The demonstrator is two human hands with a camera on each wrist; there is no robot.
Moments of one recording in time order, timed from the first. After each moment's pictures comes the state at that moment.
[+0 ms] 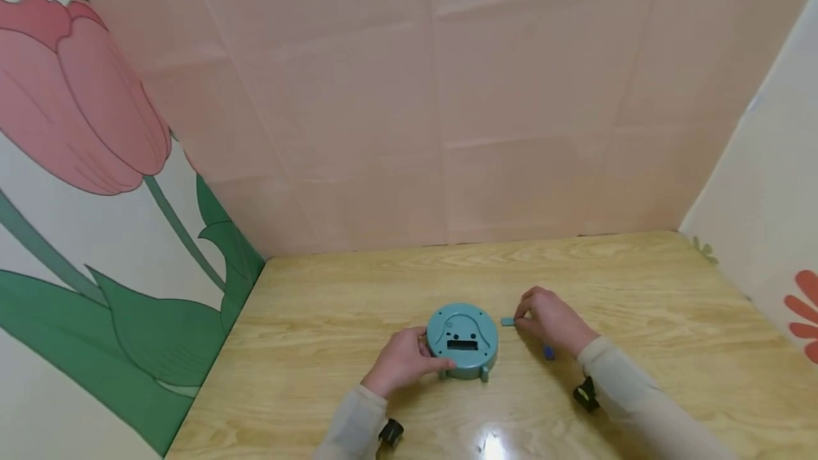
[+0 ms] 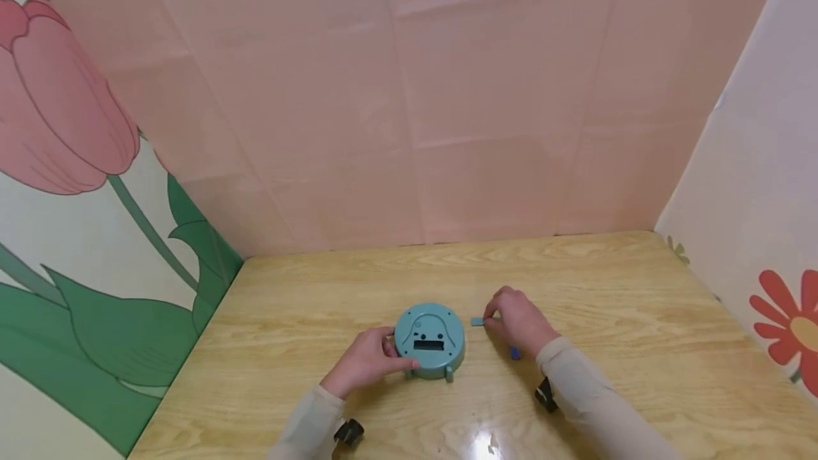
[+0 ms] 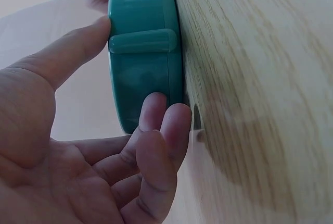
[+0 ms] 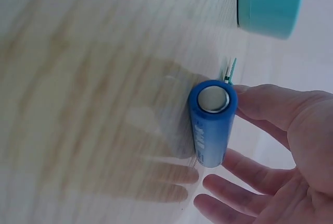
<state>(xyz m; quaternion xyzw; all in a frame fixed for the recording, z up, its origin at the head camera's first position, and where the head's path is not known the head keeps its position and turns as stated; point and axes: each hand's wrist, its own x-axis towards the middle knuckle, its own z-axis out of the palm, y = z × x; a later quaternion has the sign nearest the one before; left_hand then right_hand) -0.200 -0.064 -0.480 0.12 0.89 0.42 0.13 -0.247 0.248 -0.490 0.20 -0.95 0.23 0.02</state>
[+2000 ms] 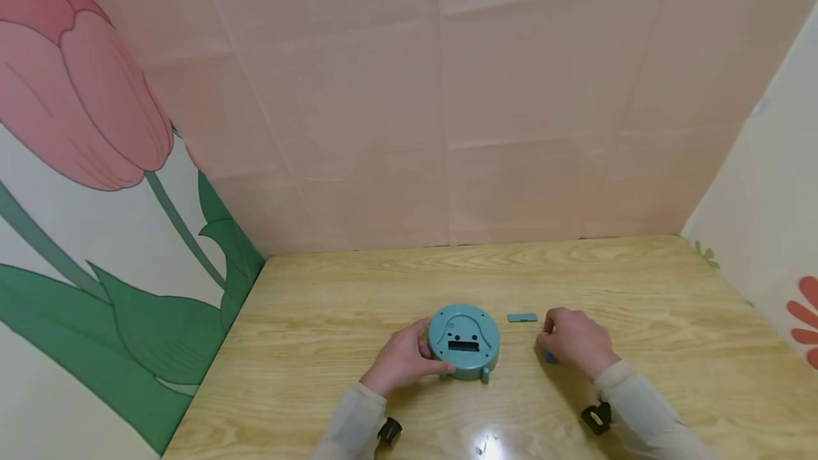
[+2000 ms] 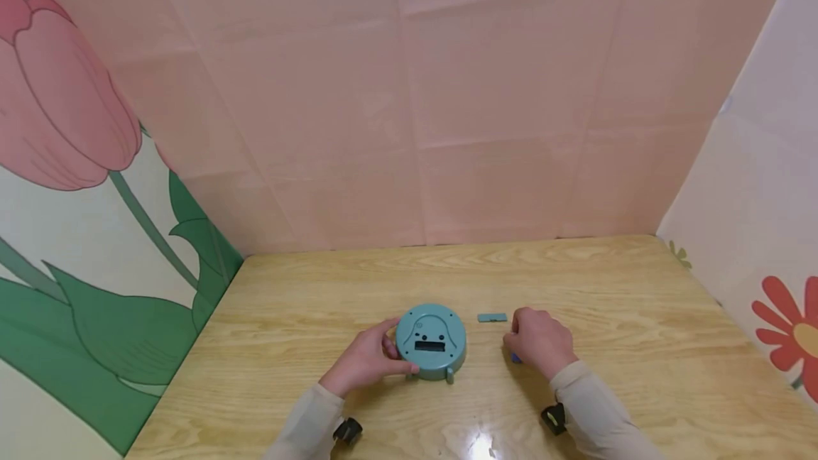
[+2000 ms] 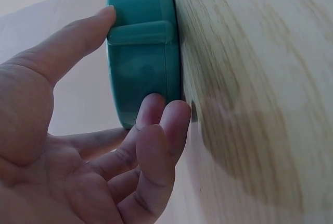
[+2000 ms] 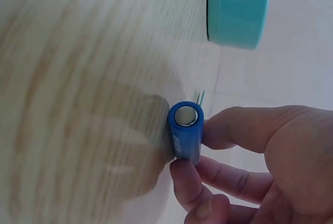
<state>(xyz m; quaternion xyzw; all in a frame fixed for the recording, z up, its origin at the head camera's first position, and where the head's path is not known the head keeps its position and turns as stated) -0.202 -0.066 -0.477 0.14 0.89 0.43 0.13 -0.207 0.256 -0.474 0.01 -0.98 0.20 -0.05</state>
